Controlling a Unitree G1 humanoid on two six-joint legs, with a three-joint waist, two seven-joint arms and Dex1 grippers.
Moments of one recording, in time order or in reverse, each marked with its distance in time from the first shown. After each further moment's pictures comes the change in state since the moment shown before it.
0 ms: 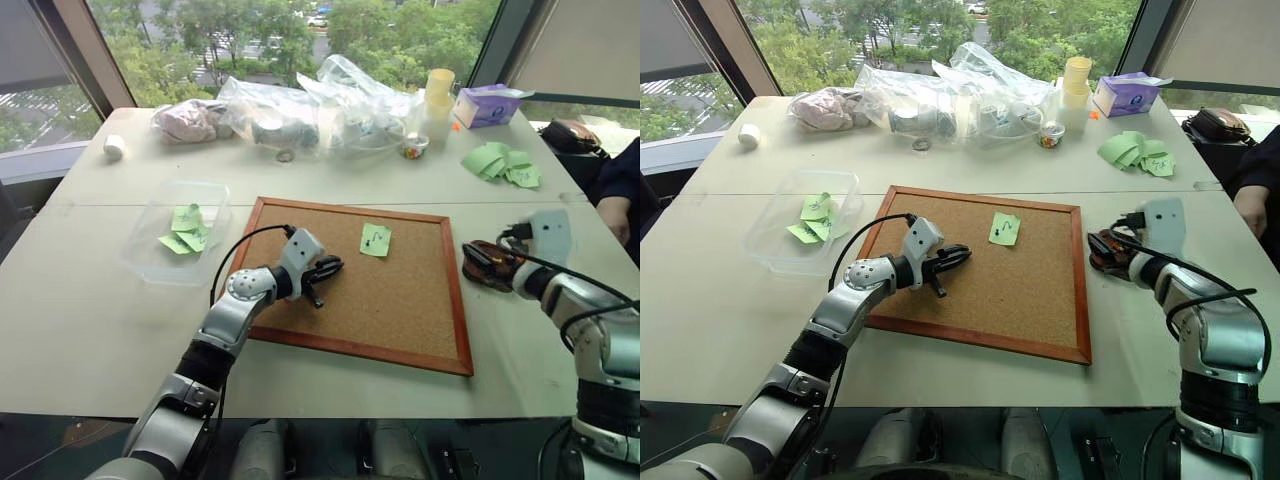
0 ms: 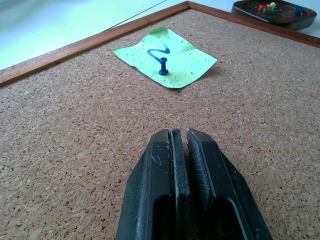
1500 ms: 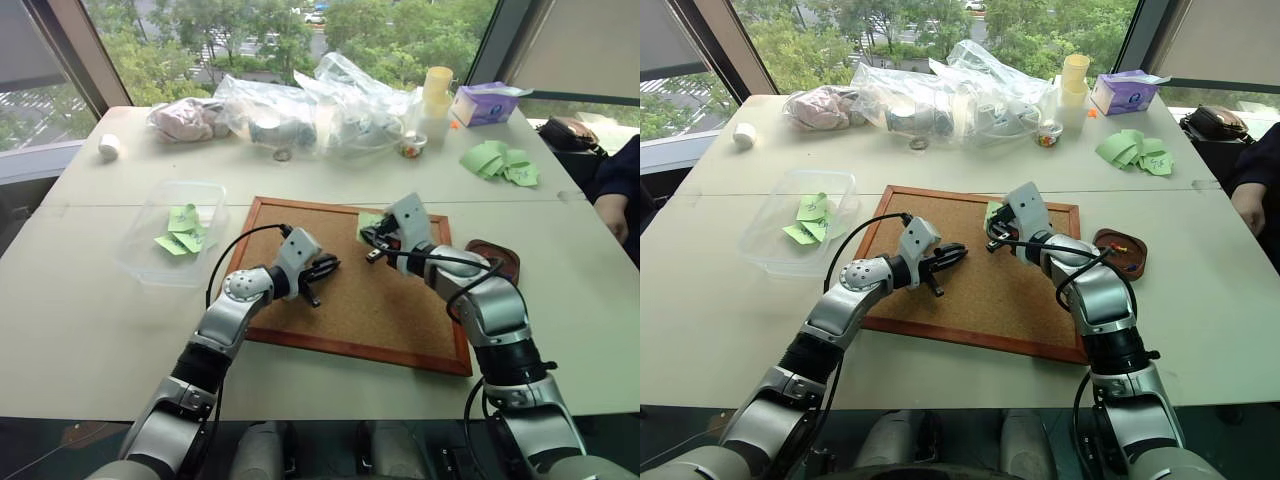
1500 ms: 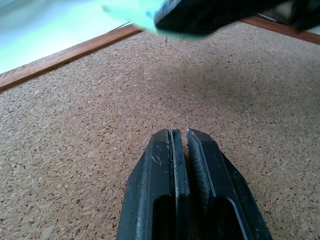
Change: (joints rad) left arm 0.019 0.015 0.004 -0.043 0.001 0.020 0.021; right arm -0.181 0.177 0.378 0.107 -0.134 -0.200 0.074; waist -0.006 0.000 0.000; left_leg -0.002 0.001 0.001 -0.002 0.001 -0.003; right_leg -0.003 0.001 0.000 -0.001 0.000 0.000
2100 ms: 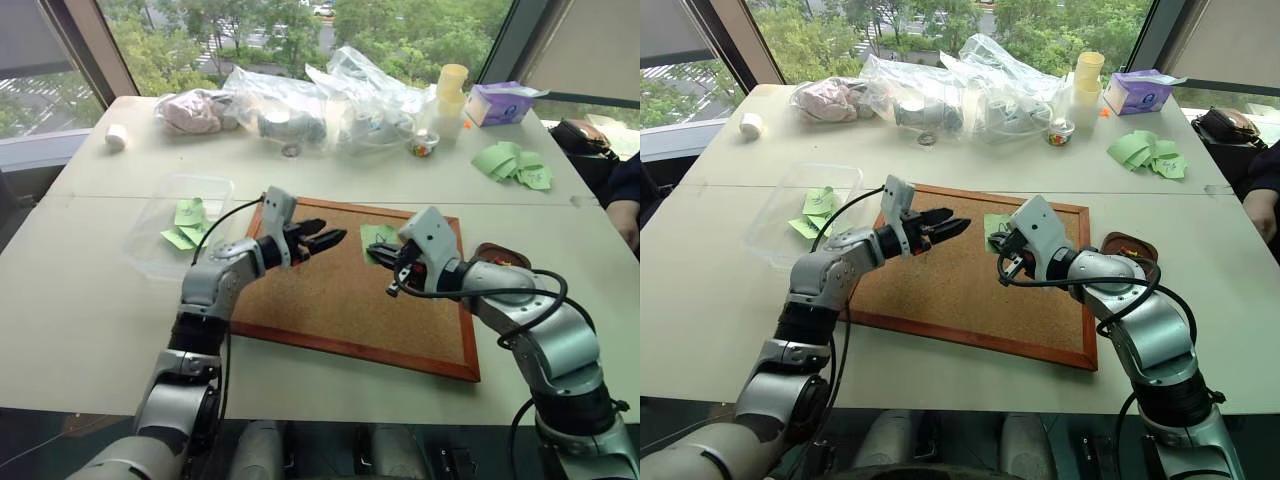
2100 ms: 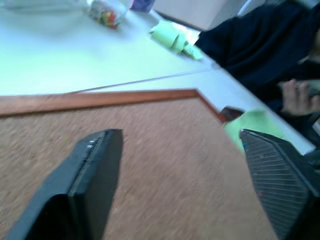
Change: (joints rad) left arm -0.212 -0.102 0.313 -0.007 -0.399 0.501 -0.002; right arm 0.166 -0.206 0.001 -0.399 0.090 0.154 0.098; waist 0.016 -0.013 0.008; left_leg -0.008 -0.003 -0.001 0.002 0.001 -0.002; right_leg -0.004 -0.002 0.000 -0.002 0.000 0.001
